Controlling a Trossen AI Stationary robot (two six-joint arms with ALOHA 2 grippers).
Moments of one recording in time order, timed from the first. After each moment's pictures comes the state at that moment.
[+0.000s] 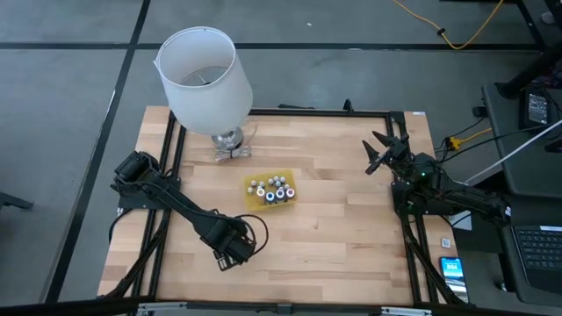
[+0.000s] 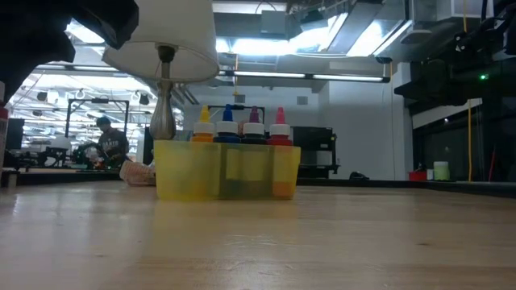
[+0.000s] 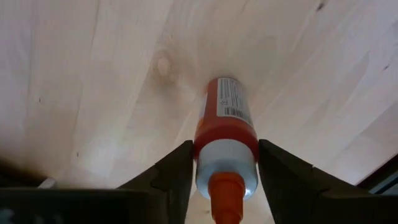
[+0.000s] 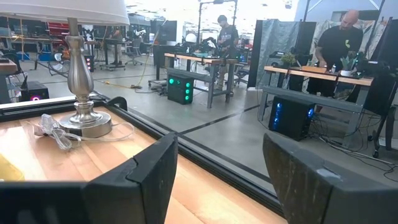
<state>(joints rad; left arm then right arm) -0.56 1.79 1.34 -1.18 0.07 -1.06 -0.32 0.00 0.01 0.08 0.50 -0.11</state>
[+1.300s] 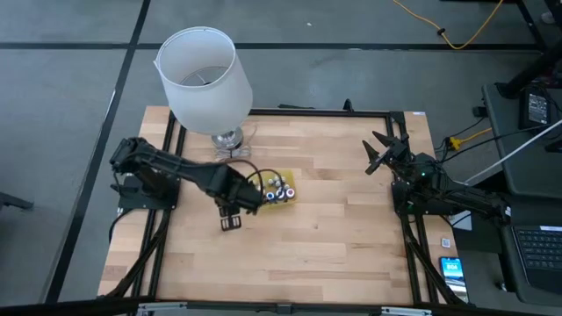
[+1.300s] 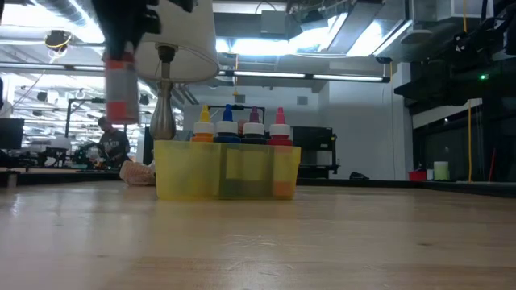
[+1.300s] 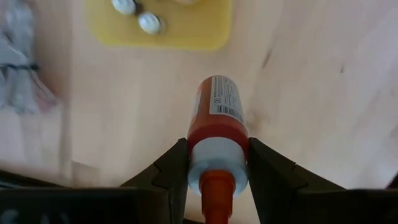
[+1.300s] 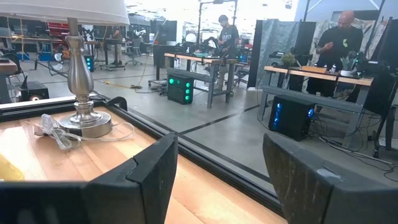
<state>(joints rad) -0.27 1.66 1.53 -1.46 -0.07 -0.54 -0.32 0.00 0.01 0.08 0.50 -0.11</state>
